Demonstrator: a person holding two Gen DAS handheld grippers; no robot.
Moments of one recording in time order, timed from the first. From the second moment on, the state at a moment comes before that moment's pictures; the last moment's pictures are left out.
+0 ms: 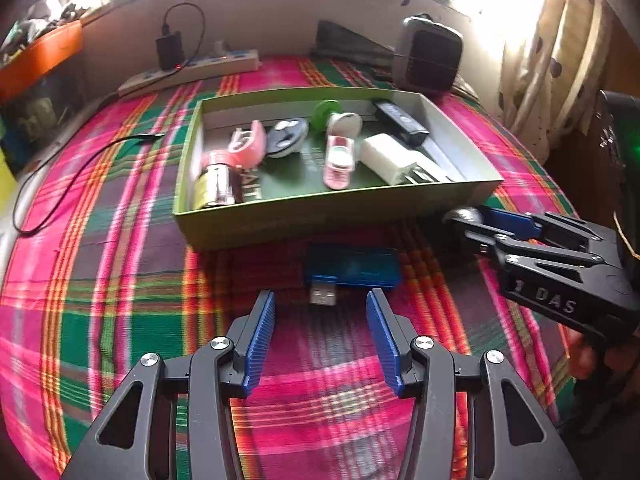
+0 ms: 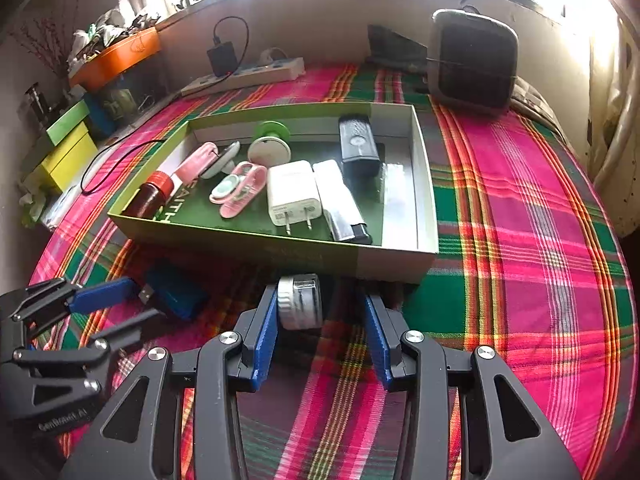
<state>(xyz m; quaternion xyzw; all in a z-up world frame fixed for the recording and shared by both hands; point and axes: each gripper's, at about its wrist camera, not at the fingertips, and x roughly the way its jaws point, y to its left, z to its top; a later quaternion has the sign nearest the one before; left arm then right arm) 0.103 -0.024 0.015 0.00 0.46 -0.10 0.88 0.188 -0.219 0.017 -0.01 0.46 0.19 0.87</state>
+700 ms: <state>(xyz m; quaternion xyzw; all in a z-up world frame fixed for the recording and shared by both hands) 0.109 0.027 0.014 -0.03 0.46 -0.06 0.89 0.179 -0.212 0.020 -0.04 0.44 0.20 0.87</state>
